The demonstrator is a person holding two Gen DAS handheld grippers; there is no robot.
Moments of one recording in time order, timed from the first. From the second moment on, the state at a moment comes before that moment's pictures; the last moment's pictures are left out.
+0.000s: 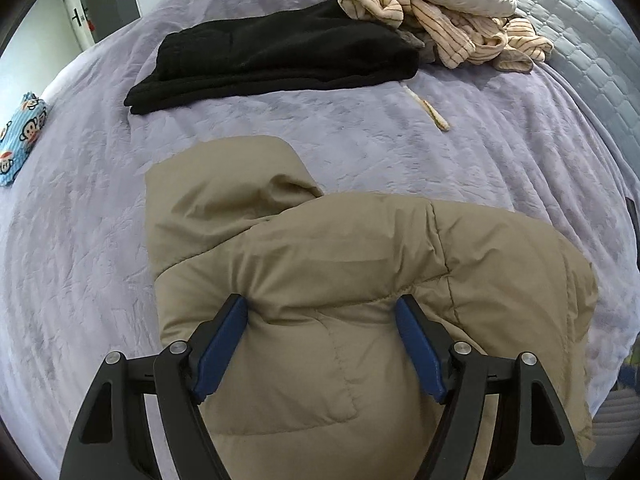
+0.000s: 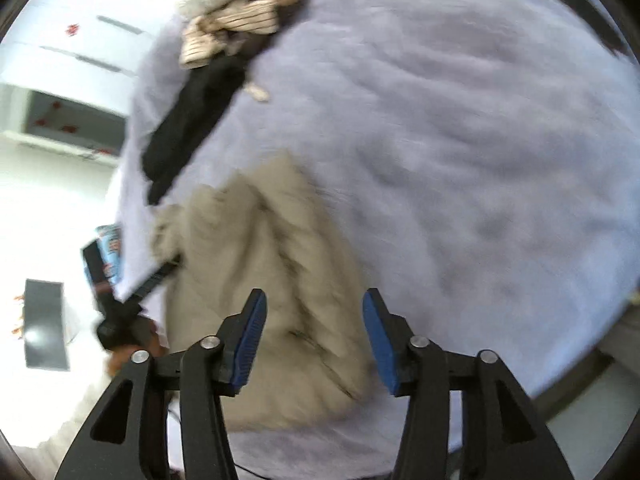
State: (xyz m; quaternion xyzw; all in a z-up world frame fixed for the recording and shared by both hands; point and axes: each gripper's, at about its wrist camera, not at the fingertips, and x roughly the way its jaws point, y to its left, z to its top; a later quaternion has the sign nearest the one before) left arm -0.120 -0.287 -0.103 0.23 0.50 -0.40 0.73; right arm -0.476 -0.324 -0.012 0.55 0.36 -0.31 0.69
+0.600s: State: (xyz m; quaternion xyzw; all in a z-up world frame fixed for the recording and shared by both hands) left arm -0.137 -0.299 -0.105 0.25 0.48 -0.38 0.74; right arm -0.371 -0.414 -0.128 0.60 0.41 -0.27 0.64
